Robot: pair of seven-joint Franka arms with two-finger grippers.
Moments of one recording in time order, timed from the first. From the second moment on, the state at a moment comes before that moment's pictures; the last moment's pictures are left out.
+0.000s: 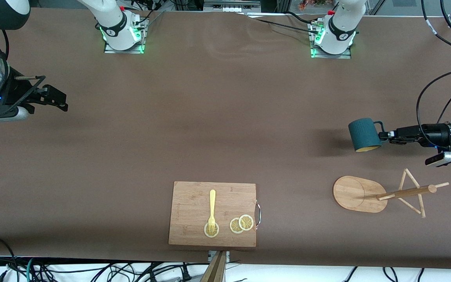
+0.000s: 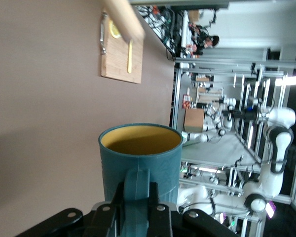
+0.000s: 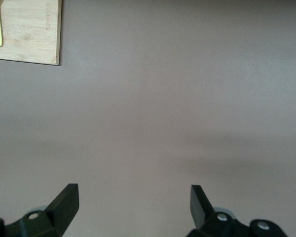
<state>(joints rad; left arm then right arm) 0.64 0.60 -0.23 -1.62 -0.96 1.42 0.60 0.22 0.08 -0.15 -1.58 0.03 1.65 -0.02</state>
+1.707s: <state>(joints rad) 0.68 0.75 -0.22 -1.29 -1.01 1.41 0.21 0.21 0.08 -0.16 -1.58 0.03 1.65 -0.02</state>
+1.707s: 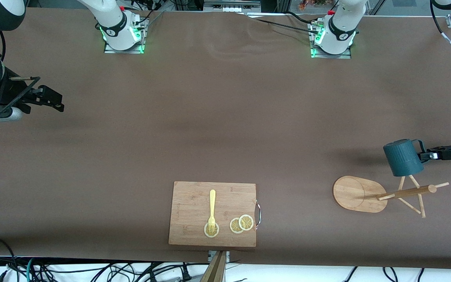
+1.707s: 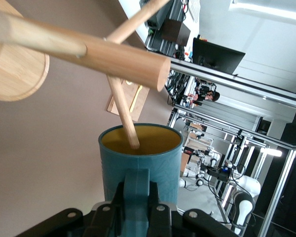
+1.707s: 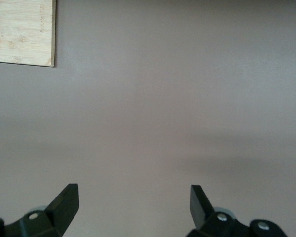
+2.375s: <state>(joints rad) 0.68 0.81 -0.20 -1.24 -1.01 1.46 0.28 0.21 0.08 -0.16 -1.58 0.03 1.65 -0.02</state>
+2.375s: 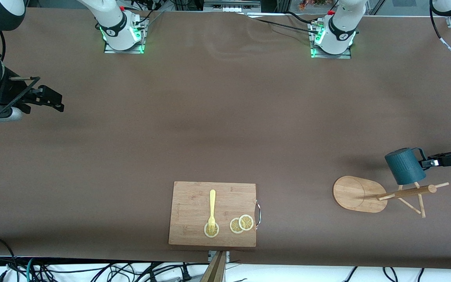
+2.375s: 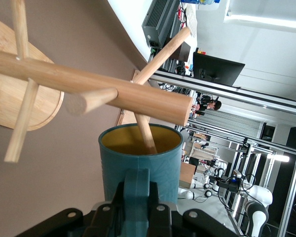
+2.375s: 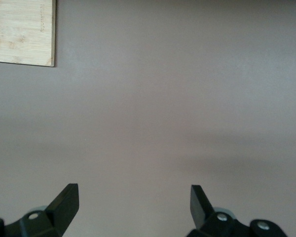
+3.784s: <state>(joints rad) 0.69 0.88 -0.19 -1.16 -1.00 1.45 0.28 0.21 0.08 -0.16 -1.58 0.03 1.65 -0.02</state>
